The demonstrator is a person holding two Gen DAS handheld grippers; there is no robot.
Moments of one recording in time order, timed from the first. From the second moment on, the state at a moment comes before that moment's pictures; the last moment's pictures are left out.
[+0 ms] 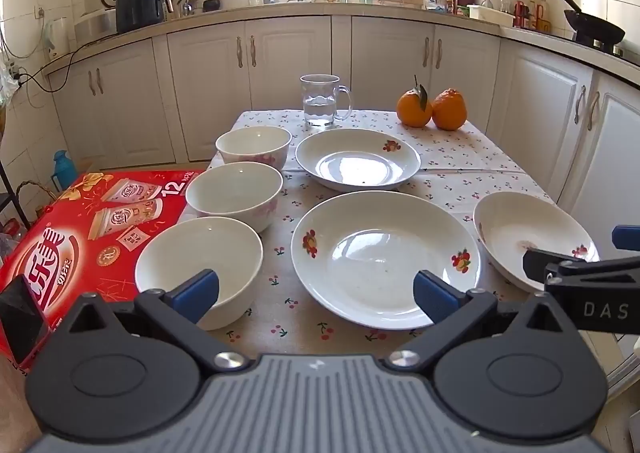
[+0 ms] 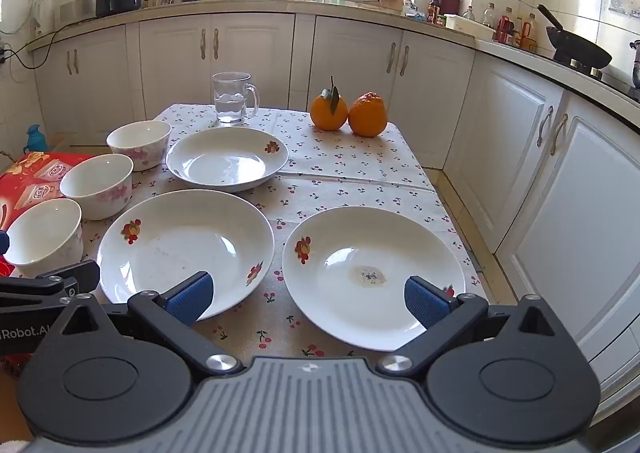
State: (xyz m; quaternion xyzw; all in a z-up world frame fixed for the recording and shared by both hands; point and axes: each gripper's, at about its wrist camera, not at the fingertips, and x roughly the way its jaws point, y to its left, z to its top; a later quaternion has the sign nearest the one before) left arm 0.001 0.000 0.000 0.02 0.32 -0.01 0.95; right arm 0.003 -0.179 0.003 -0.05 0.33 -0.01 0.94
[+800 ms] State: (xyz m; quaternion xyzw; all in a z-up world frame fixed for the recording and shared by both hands) left arm 0.000 0.002 -0.002 0.02 0.32 -0.01 0.95; right arm 0.003 -0.178 0.003 -0.04 0.33 -0.01 0.94
